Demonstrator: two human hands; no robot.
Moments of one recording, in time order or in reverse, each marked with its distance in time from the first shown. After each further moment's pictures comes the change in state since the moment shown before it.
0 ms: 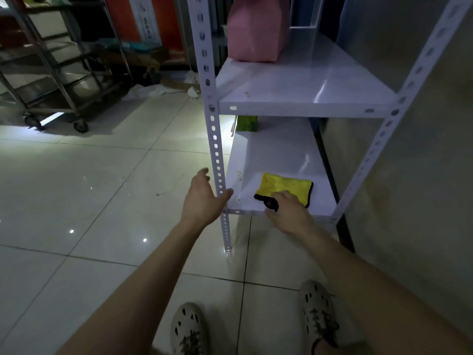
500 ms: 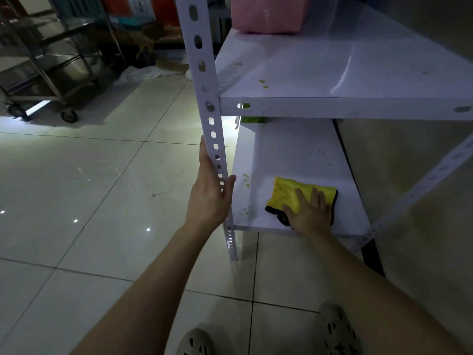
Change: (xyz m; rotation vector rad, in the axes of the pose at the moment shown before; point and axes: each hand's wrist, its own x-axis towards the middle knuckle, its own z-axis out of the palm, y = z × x) left_hand 0.081 -0.011 0.032 -0.155 0.148 0.266; right_hand 0.094 0.050 0.060 -0.037 0.080 0.357
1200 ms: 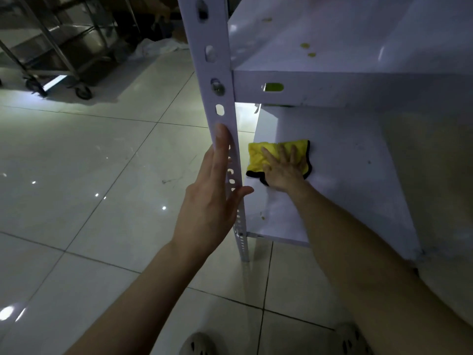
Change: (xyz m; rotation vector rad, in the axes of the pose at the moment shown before) left_hand 0.003 -0.005 -0.014 0.179 0.003 0.251; right_hand 0.135 -0.130 0.032 -0.071 -0.245 -0.297
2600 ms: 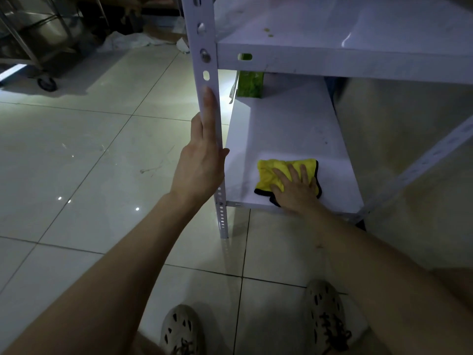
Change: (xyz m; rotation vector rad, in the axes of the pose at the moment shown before) left_hand 0.004 0.026 -0.002 0.017 -0.036 -0.035; right_hand -0.148 0.085 0.022 -0.046 0.036 0.175
